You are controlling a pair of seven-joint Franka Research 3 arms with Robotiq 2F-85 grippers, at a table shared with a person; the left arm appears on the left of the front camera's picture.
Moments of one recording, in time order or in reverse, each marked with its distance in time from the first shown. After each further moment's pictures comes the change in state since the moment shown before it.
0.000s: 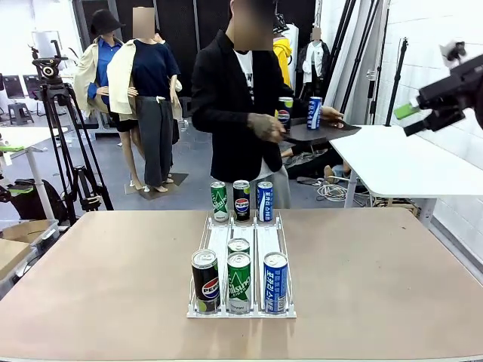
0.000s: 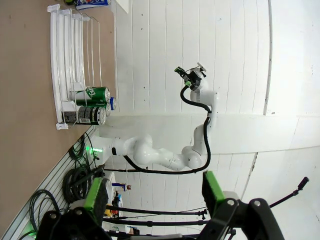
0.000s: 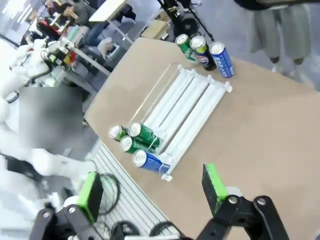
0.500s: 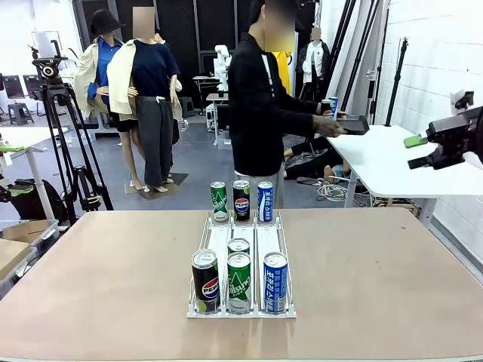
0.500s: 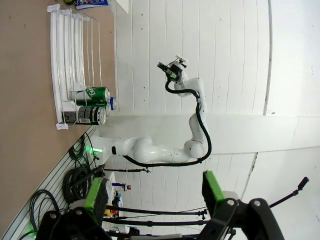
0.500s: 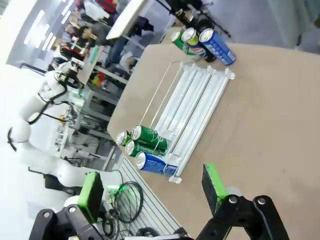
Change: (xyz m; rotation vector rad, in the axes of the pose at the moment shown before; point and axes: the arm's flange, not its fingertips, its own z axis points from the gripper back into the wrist) left arm 0.000 0.000 0.000 0.000 0.001 0.000; right arm -0.044 -0.105 -0.021 0.163 -0.048 -0.195
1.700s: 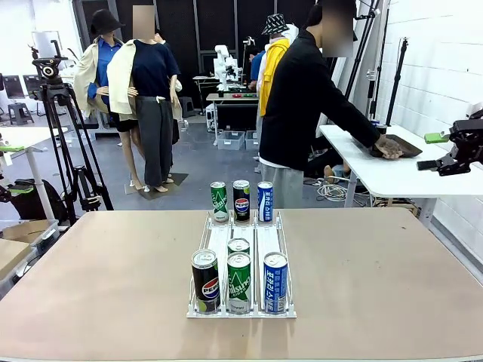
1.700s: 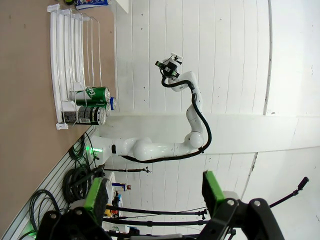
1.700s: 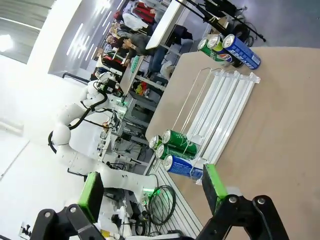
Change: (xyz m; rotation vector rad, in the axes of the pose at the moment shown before) left arm 0.000 0.000 0.000 0.000 0.000 0.000; right arm -0.002 -0.043 0.024 0.212 -0.049 -0.085
